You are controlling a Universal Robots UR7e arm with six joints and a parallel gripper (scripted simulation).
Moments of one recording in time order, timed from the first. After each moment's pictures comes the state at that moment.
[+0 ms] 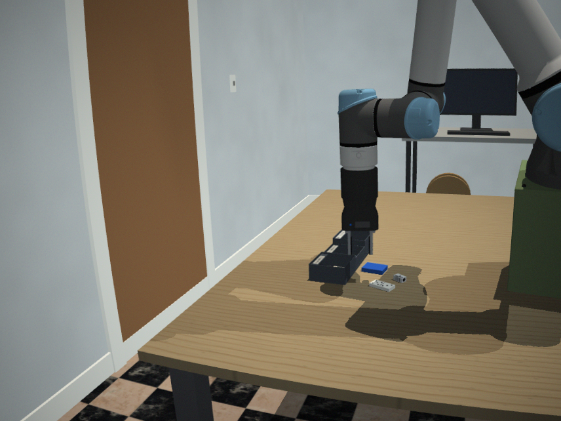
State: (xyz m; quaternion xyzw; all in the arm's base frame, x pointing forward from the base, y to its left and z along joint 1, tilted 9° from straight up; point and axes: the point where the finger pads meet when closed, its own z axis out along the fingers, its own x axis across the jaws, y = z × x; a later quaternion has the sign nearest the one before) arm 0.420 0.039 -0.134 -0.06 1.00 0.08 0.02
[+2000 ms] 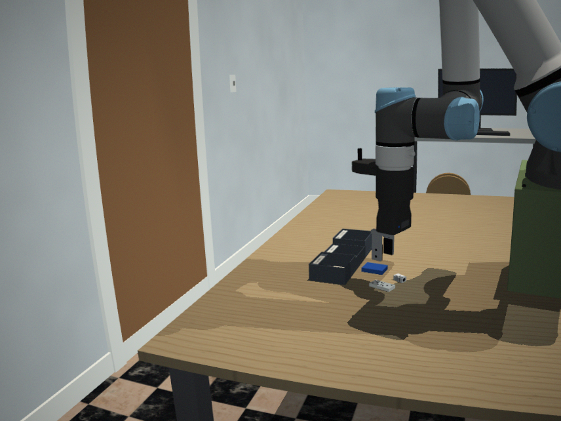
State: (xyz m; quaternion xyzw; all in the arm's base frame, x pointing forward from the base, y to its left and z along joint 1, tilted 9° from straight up) arm 0.370 0.059 -0.131 -0.51 0.86 0.06 0.06
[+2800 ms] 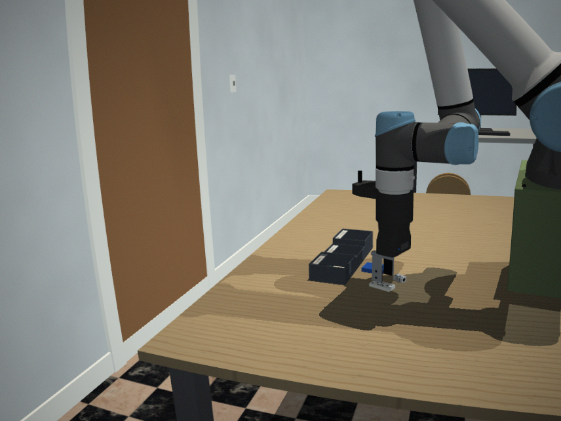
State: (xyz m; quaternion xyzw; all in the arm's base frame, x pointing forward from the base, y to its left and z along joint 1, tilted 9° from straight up) arm 0.371 0.067 -0.177 -0.51 0.86 0.06 0.06
